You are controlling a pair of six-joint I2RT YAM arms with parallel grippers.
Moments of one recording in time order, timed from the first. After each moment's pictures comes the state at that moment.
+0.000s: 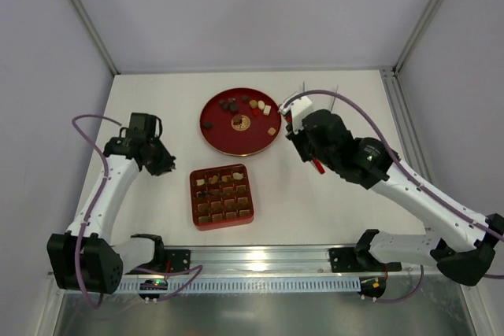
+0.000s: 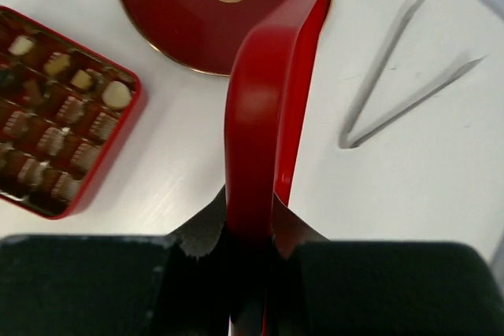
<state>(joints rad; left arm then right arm) -0.10 1.16 1.04 -0.93 0.00 -0.69 0.92 1.16 1.29 -0.74 0.42 -0.04</state>
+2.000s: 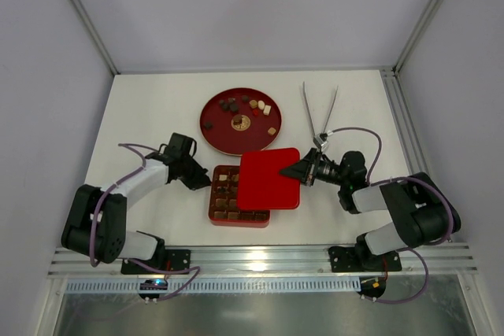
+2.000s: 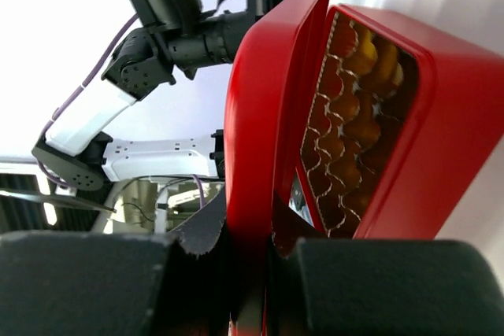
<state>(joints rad) -0.32 1.38 0.69 -0.44 0.15 -1.10 0.30 1.45 0.24 1.18 -0.90 1.34</state>
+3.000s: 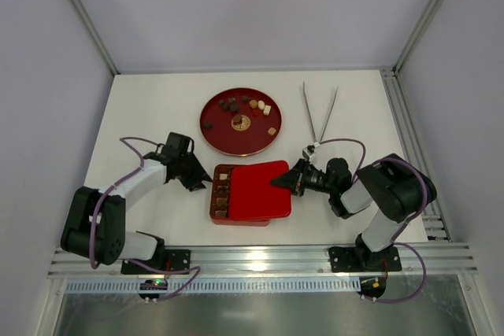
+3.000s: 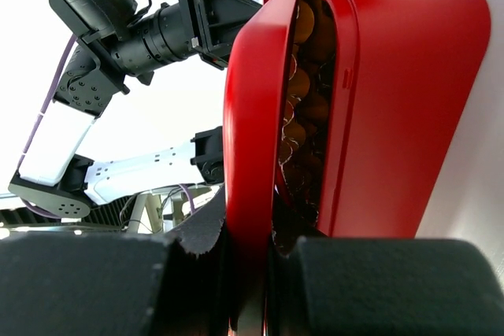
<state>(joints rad) -0.30 1.37 0.69 -0.45 0.18 -0.94 0.44 1.69 0.21 1.31 -0.77 1.41</state>
